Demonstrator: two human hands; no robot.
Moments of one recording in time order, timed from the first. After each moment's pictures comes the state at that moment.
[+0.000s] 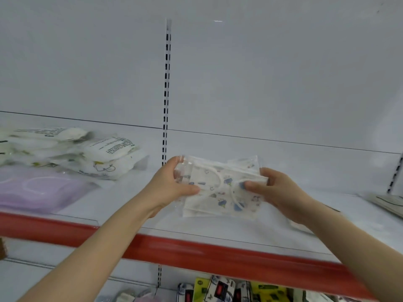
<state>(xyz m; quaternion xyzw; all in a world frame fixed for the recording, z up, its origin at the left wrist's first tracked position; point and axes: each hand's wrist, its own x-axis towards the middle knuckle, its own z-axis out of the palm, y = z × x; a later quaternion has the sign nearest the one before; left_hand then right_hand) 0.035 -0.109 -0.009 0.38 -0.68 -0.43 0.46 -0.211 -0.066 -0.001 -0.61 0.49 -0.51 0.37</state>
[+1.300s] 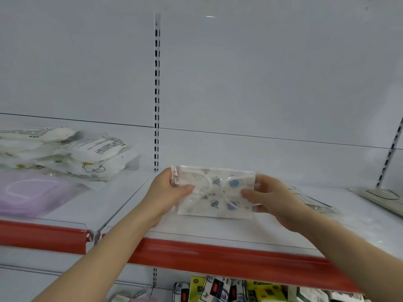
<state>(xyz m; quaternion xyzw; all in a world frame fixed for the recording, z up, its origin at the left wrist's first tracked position) 0.016 -0.111 -0.026 0.45 -0.64 -0.40 0.48 -0.204 -0.052 -0.009 -0.58 0.55 -0.48 0.36</state>
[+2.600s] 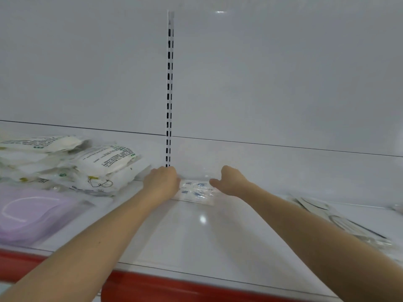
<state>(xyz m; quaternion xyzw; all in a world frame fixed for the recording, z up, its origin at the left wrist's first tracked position) 0.038 -0.220 -0.005 0.65 -0.74 0.05 0.17 -0.138 -0.211 0.003 -0.68 0.70 -0.20 0.10</state>
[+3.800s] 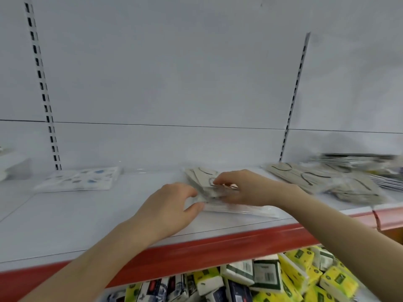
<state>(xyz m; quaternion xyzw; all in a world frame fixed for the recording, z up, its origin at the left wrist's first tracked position) -0.120 -0.048 -0.016 0.32 -0.91 -0.09 0.23 -0.321 -0.005 0.007 -0.73 0.68 -0.08 0.00</state>
